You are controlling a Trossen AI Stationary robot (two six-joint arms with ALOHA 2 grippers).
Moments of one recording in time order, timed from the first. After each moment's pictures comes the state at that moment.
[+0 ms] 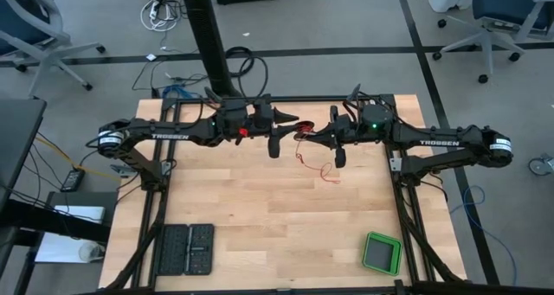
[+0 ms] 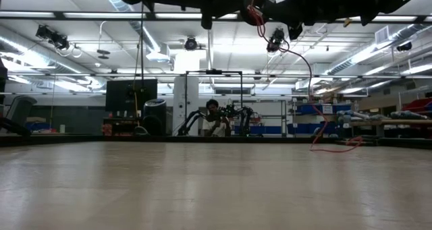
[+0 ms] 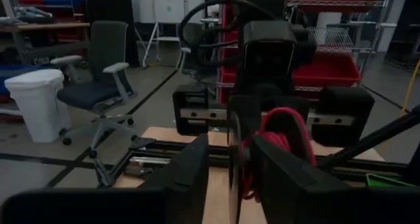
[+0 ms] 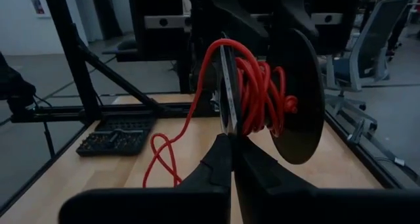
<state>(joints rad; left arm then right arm) 0.20 1.54 1.12 0.43 0.05 -0.02 -0.28 1.03 0.64 0.31 -0.29 0.00</state>
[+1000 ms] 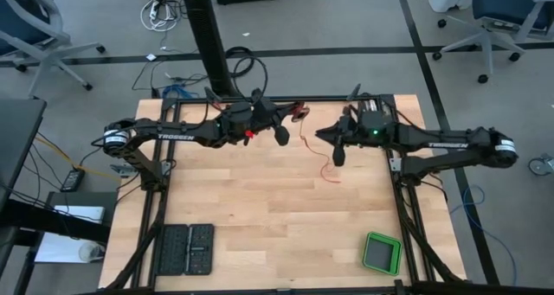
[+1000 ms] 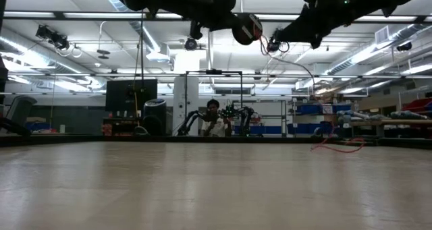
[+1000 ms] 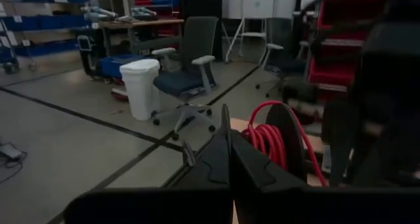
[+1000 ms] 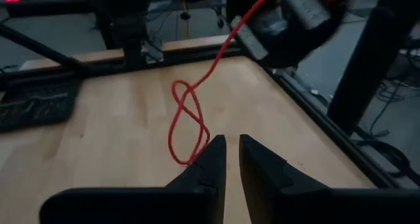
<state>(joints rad) 0.20 1.59 1.12 0.46 -0.32 -0.02 -0.20 0.95 0.64 0.03 0.07 0.03</state>
